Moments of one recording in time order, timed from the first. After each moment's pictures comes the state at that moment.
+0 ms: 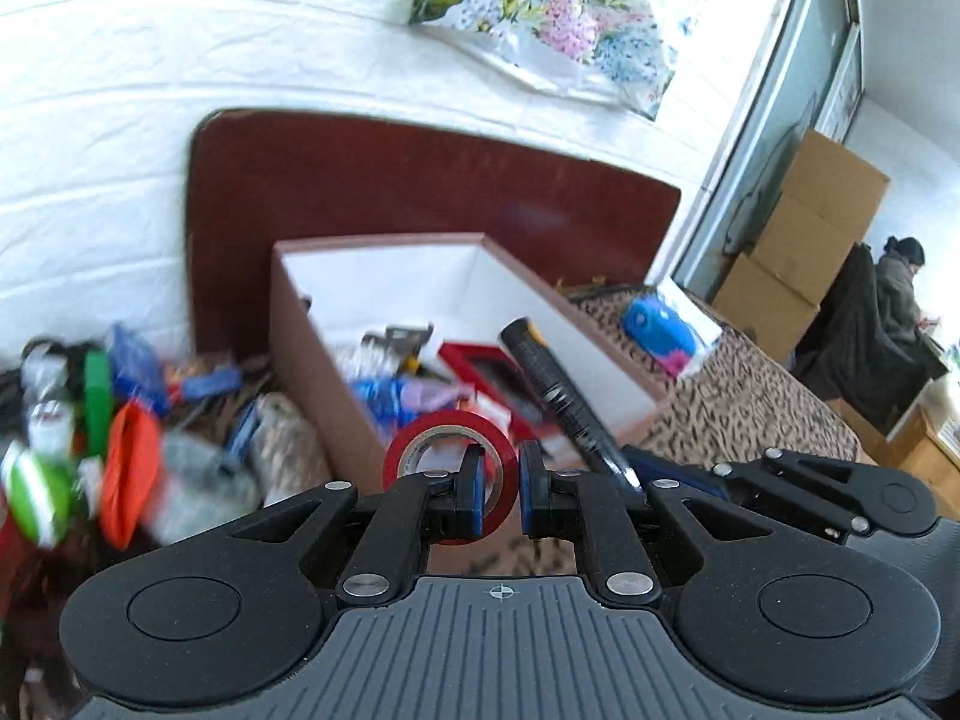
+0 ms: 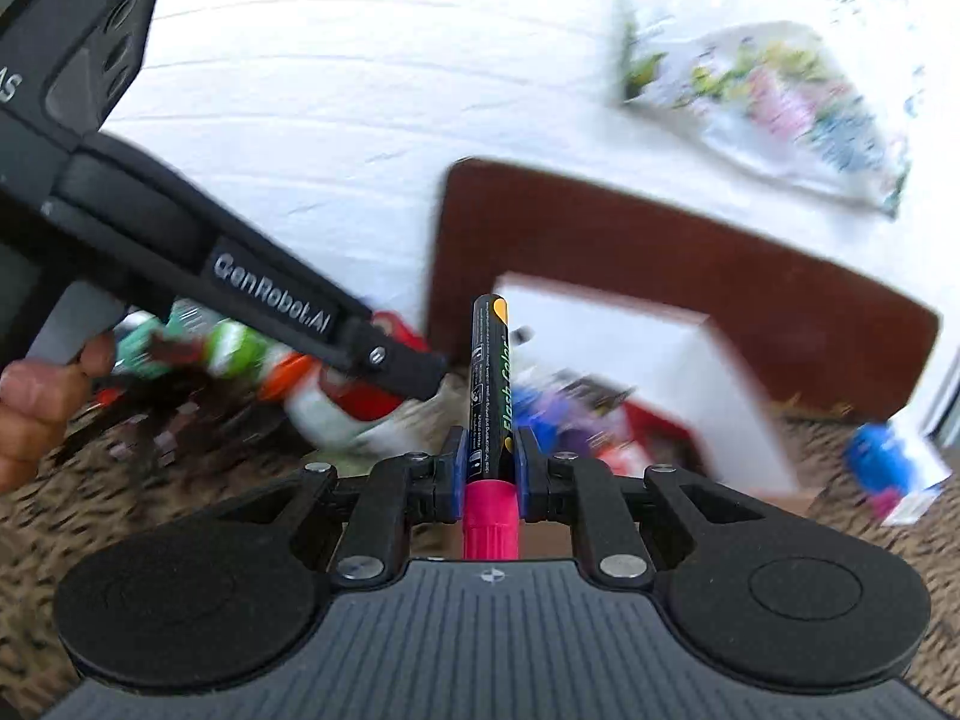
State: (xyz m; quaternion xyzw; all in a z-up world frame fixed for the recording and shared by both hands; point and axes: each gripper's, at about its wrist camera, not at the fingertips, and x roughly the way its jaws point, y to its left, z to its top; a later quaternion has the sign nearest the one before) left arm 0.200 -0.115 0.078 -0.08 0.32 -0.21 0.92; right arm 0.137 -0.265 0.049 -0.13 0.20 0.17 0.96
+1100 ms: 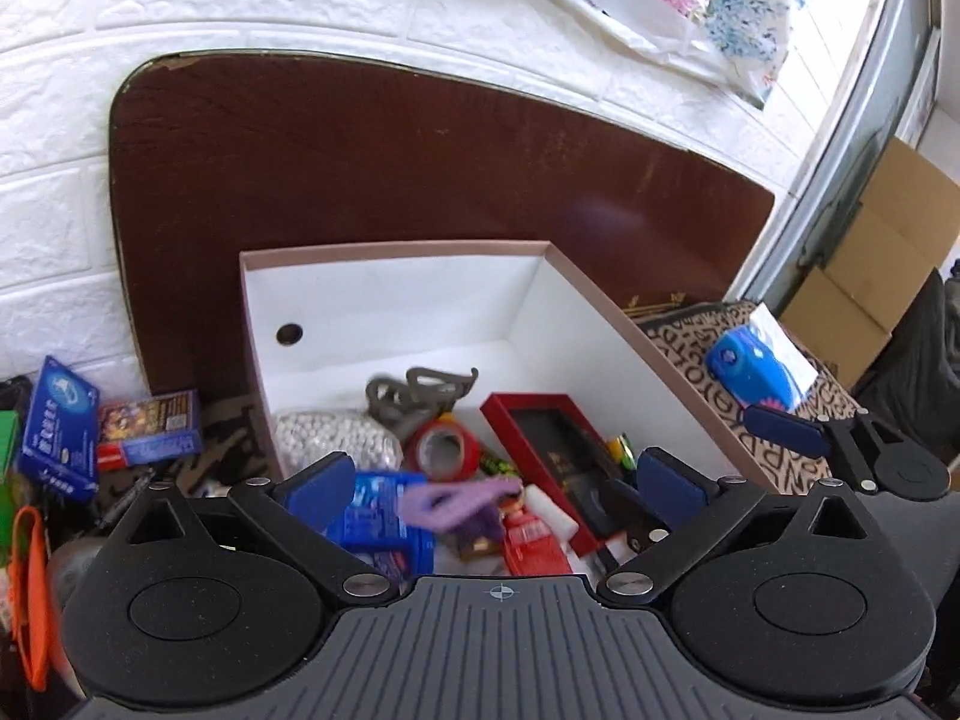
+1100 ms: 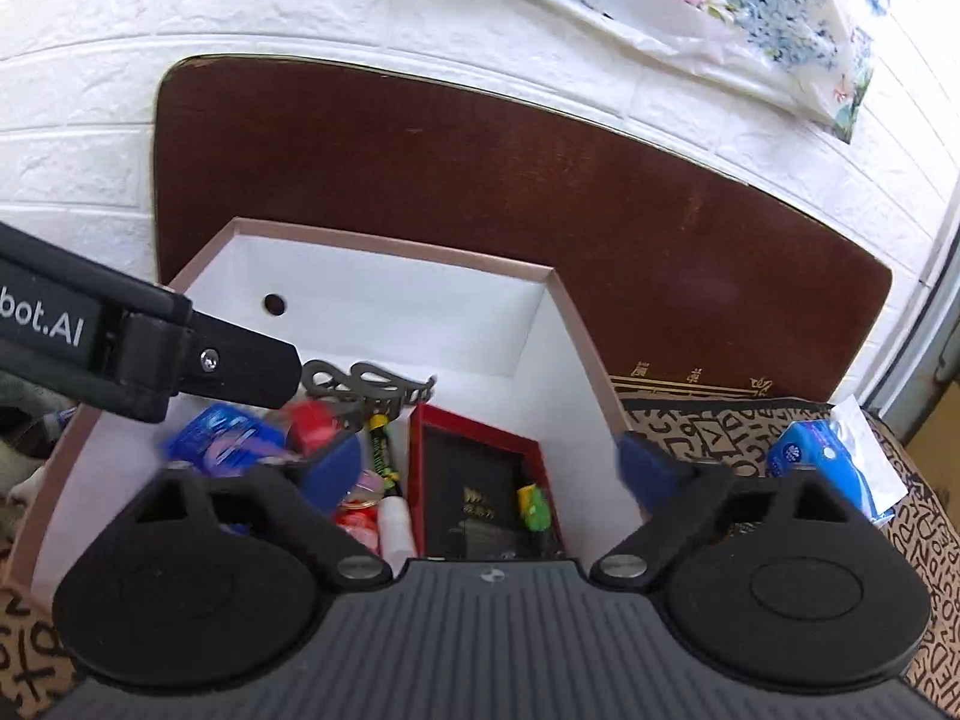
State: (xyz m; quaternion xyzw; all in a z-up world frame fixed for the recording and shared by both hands) left arm 0.328 -0.148 0.040 -0.10 0.35 -0.16 0.92; right arm 0.302 -0.312 0.010 -0.15 0.27 0.08 0.95
